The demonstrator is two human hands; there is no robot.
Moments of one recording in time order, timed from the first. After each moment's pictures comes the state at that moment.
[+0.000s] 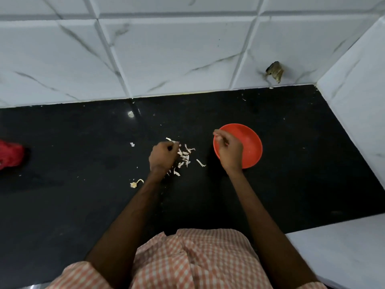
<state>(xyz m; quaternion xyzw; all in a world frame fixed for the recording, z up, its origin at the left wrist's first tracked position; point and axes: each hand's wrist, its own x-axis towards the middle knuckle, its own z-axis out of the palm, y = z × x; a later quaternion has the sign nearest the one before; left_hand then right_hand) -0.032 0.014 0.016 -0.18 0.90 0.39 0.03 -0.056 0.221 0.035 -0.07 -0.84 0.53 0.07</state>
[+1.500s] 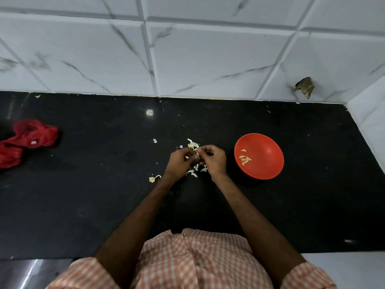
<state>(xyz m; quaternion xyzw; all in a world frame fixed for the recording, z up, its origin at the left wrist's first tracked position) -0.010 -0.006 -0.002 -0.12 0.83 0.55 0.03 -0.043 0.126 0.001 -0.07 -0.74 0.66 -0.11</state>
